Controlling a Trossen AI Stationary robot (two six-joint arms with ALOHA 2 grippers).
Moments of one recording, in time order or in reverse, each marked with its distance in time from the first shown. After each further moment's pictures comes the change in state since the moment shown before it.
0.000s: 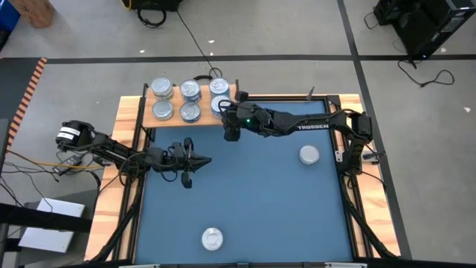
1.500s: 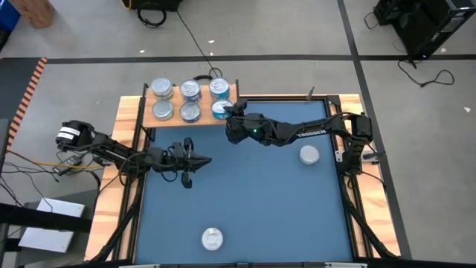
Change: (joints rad) left arm 0.000 0.000 -0.001 0.000 0.000 0.000; right arm 0.028 0.001 -0.222 0.362 0.120 -0.574
